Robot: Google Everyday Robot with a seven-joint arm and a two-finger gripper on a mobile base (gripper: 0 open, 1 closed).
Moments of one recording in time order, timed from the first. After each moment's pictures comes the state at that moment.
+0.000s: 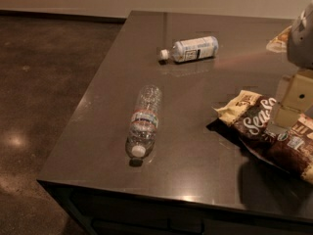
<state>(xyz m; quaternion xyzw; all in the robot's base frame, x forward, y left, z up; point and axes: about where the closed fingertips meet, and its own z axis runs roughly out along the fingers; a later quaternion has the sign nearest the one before) 0.438 -0.216 0.978 -0.60 0.78 -0.04 0.16</state>
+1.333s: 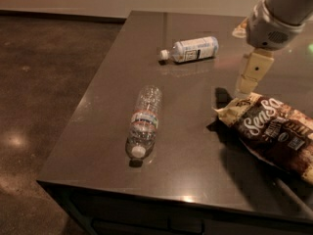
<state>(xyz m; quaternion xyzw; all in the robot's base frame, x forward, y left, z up) 0.555 -0.201 0.949 -0.64 0.74 -0.02 0.19</state>
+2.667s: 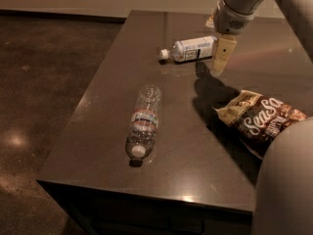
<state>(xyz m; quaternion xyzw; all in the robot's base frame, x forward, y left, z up) 0.678 -0.170 0.918 -0.68 0.71 -0.03 0.18</state>
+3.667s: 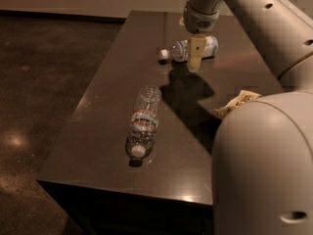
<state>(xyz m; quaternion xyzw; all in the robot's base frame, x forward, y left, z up) 0.727 -0.107 0.899 -0.73 0.66 -0.07 0.17</state>
